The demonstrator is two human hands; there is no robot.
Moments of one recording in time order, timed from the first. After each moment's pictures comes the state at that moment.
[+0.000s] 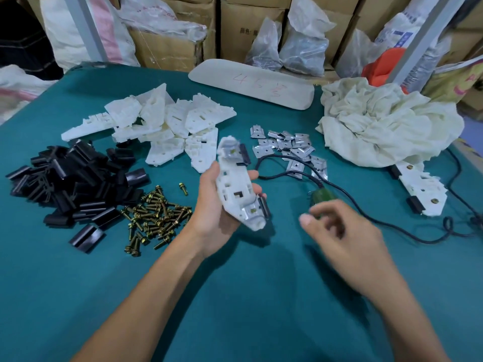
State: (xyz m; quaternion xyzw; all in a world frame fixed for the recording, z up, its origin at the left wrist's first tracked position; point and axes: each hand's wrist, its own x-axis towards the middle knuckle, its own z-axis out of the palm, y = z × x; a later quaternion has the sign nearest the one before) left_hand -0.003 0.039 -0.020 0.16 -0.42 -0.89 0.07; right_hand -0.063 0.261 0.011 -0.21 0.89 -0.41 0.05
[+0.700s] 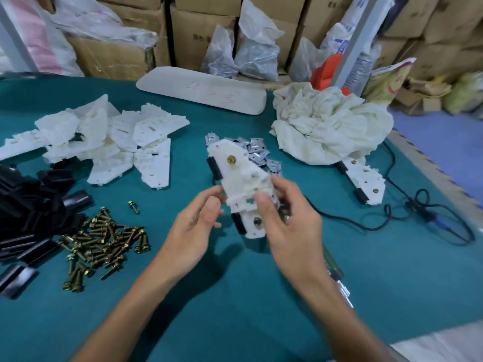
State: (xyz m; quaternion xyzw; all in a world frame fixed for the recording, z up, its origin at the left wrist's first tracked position) left_hand -0.002 0.067 -0.032 0.07 -0.68 -0.71 0.16; right_hand -0.053 0.224 0.013 -0.24 0.80 -0.55 -0.08
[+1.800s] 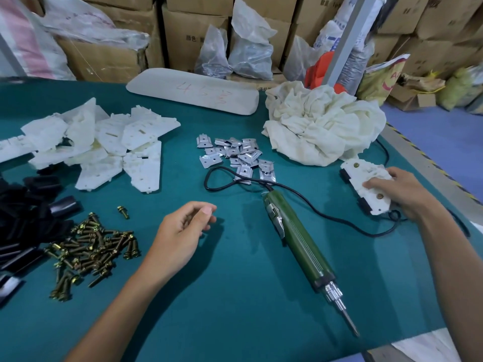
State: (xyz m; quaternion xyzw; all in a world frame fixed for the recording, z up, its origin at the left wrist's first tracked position) left_hand -0.014 0.057 -0.054 0.16 -0.73 -0.65 0.14; right_hand -0.283 0.433 0.007 0.08 0.91 -0.40 0.08
